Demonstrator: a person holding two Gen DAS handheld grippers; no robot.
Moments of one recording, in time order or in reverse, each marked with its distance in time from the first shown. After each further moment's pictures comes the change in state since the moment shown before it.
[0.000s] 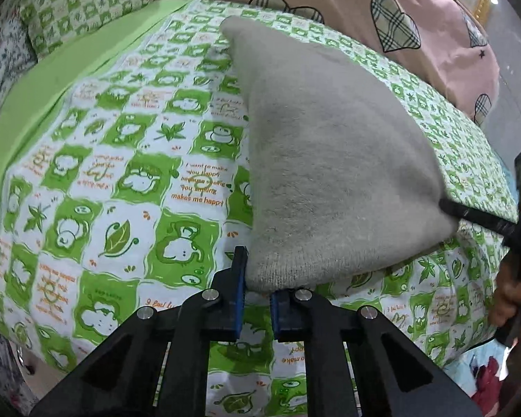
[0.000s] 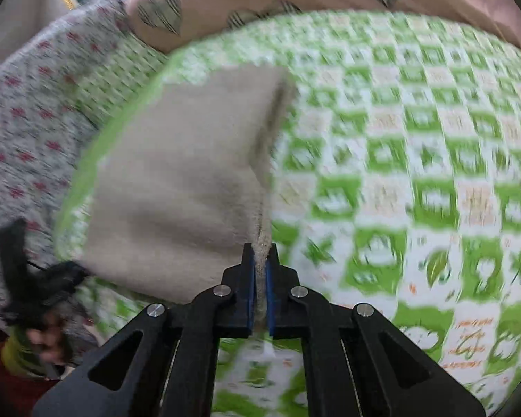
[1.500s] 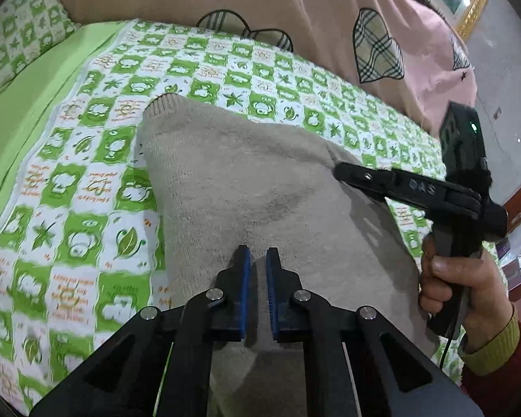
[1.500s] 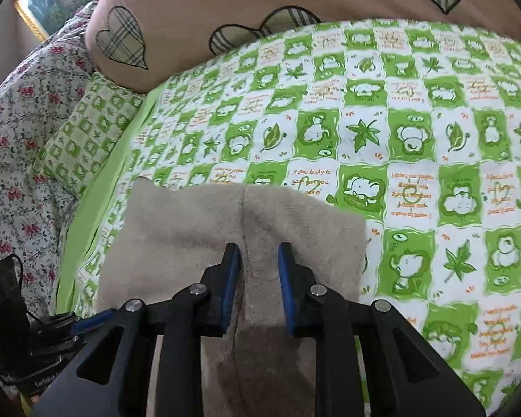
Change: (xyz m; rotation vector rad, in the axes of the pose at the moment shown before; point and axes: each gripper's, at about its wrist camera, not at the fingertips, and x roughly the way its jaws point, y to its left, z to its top) left arm 0.057 -0.007 0.160 0.080 -0.007 -0.206; right arm 0.091 0.017 0.171 0.070 -0.072 0.077
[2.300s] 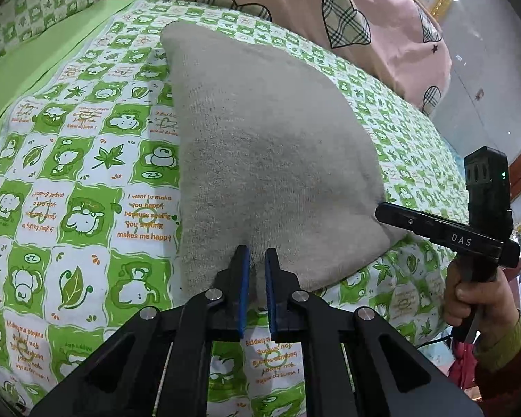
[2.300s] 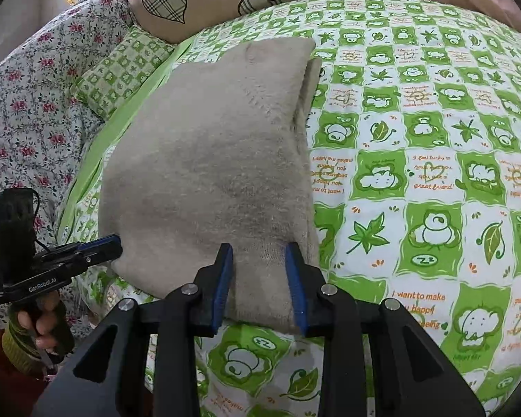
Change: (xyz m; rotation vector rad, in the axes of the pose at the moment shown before) left arm -0.050 -0.020 -0.133 0.007 0.032 -0.036; right arm -0.092 0.005 -0.172 -0.072 0.068 -0.031
